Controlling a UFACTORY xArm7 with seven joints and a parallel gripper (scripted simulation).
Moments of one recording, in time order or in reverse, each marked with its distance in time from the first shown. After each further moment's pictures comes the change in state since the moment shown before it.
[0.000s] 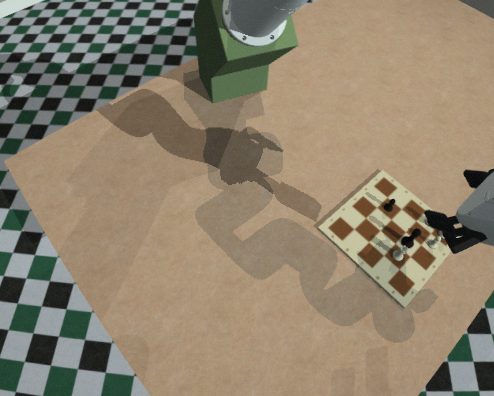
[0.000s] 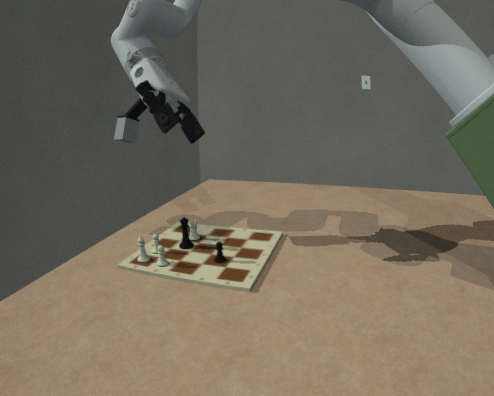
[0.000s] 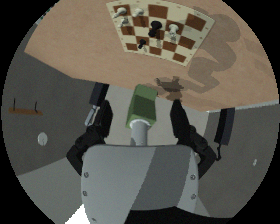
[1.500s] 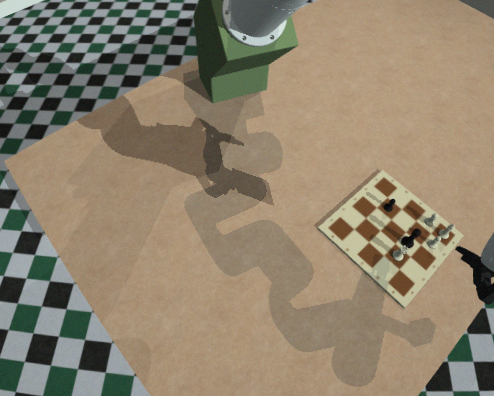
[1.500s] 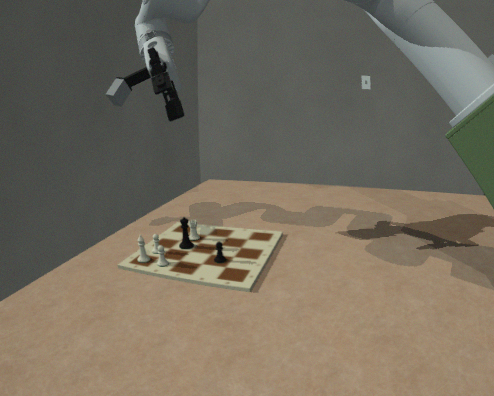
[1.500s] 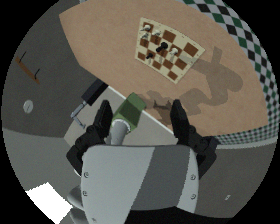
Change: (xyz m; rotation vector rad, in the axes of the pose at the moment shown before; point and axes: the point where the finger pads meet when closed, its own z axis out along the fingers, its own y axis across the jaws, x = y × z) arm 0.004 0.029 -0.081 0.162 0.203 -0.340
